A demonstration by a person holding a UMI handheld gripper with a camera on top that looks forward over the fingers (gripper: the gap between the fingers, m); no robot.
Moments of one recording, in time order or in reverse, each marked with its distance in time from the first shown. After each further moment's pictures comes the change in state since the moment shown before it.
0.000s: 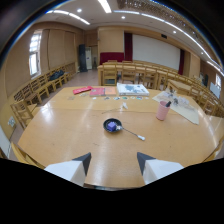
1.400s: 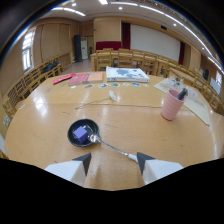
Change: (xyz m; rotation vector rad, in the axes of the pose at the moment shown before) arm 0.061 0.000 0.201 -0.116 0.022 0.013
